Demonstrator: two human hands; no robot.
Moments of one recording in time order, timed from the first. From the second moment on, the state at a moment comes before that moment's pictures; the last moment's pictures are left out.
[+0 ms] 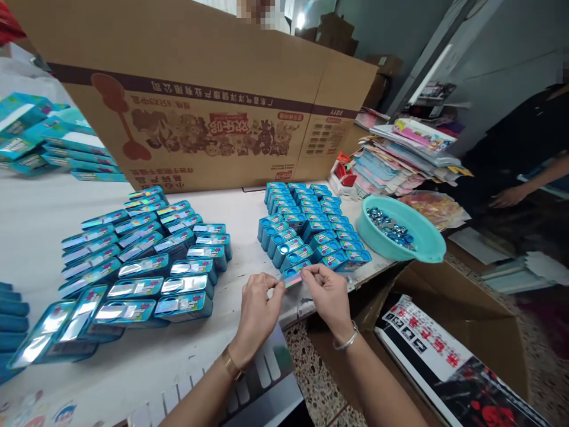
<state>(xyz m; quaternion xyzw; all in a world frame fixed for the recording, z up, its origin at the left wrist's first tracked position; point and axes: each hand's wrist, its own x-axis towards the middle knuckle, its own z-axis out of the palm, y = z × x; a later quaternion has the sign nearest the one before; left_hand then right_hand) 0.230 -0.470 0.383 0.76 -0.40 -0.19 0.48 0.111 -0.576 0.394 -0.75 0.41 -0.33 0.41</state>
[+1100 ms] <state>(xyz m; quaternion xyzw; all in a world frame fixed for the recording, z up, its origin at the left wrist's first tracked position) 0.213 -0.470 0.394 0.73 -0.49 -0.15 0.45 0.118 -0.607 0.413 -0.68 0.38 -0.30 0.55</state>
